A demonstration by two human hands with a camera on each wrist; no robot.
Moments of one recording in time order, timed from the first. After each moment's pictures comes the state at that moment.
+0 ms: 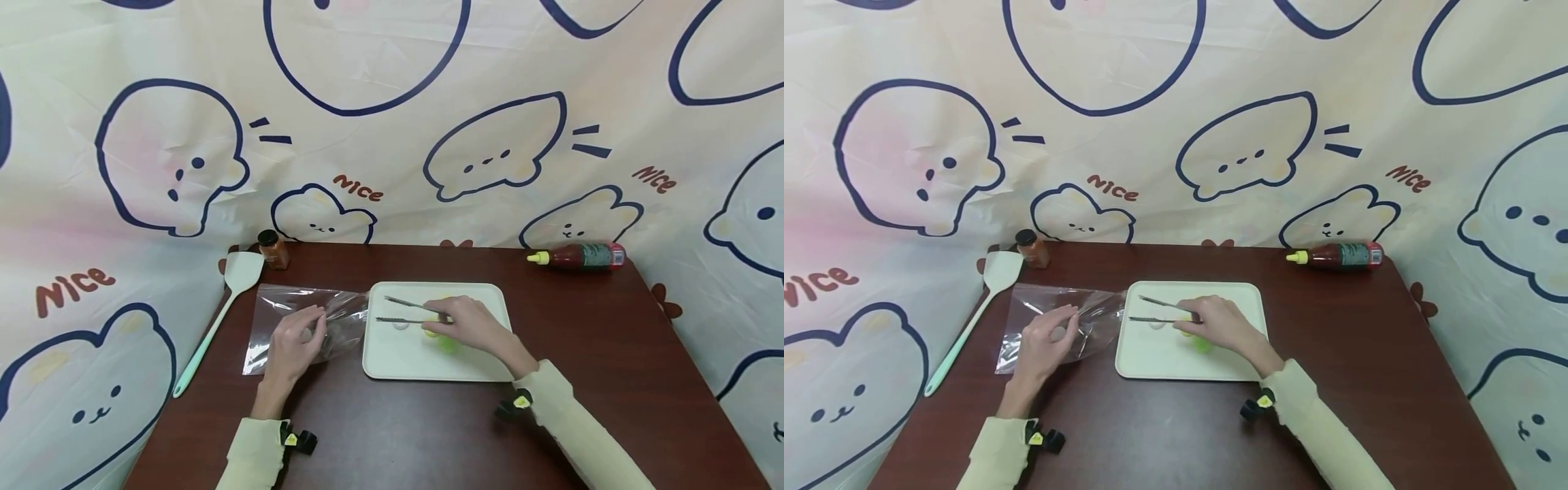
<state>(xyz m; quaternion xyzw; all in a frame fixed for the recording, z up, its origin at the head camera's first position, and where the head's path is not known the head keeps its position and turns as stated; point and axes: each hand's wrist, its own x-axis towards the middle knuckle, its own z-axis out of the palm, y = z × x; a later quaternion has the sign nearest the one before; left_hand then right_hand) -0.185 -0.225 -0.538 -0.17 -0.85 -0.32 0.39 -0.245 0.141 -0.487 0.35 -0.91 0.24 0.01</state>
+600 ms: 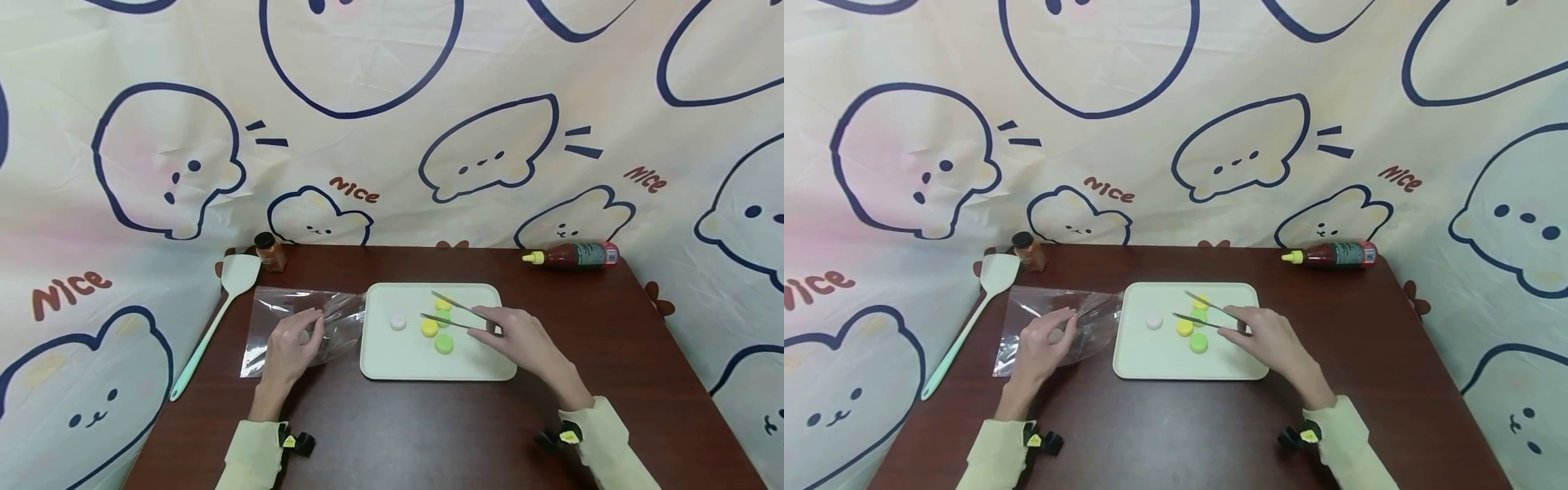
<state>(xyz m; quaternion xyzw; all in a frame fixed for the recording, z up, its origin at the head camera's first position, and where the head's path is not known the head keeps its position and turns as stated) -0.181 -0.227 -0.539 -0.16 -0.87 -0.31 0.36 -0.197 0.218 -0.468 0.24 -0.94 0.23 0.05</state>
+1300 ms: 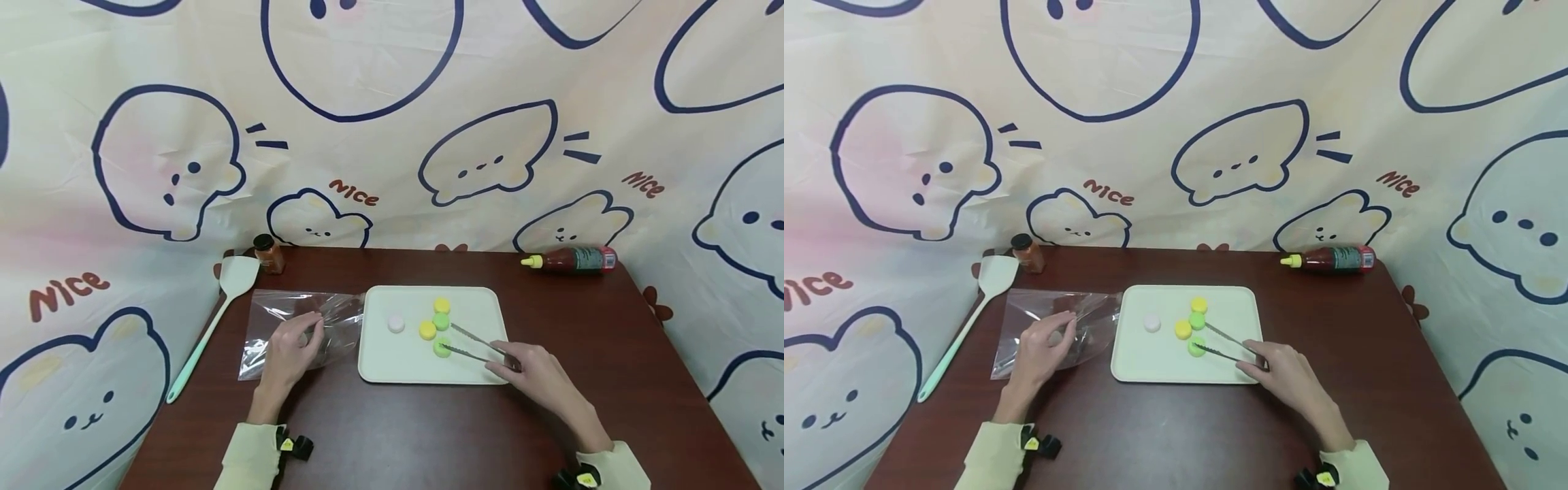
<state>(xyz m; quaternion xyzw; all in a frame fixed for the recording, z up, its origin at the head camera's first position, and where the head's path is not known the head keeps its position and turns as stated) -0.182 -0.226 -0.540 -0.16 -0.87 -0.30 0.36 -0.161 0.250 -0.507 0.20 -0.95 0.25 0.03</state>
